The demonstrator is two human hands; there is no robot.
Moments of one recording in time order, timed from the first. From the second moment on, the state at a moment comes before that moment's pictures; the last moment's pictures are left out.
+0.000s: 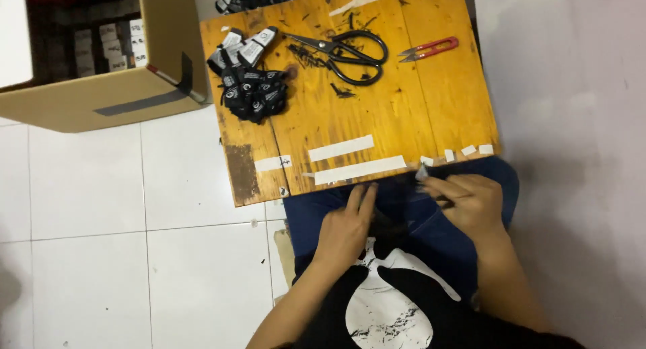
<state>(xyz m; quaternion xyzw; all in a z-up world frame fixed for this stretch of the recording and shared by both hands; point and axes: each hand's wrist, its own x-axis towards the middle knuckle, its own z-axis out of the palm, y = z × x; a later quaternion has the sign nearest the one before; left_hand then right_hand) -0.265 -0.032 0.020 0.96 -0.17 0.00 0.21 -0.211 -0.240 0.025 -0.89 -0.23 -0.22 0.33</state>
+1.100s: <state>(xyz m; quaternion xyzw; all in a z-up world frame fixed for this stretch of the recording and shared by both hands) -0.246 0.037 0.053 0.86 0.02 0.24 0.44 -0.221 -0.363 -0.063 -0.99 0.06 -0.08 0.03</state>
